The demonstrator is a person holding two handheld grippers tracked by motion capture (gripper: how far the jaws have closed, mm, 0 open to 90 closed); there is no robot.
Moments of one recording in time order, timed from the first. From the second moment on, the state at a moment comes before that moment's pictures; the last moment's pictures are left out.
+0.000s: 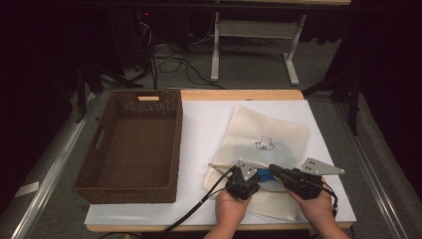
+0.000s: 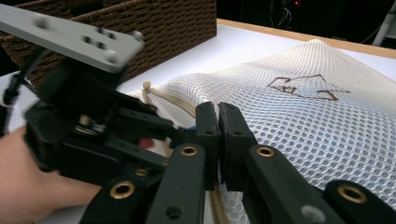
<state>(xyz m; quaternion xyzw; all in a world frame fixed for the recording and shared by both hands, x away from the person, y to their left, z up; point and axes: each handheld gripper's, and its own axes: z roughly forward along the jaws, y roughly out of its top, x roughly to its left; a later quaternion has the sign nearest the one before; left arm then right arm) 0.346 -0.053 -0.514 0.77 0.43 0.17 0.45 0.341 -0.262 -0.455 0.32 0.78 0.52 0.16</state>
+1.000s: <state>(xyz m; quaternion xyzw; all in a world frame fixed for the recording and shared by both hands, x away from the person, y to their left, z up) 0.304 0.036 -0.498 0.77 0.39 0.20 0.47 0.331 -0.260 -0.456 0.32 0.79 0.51 0.16</state>
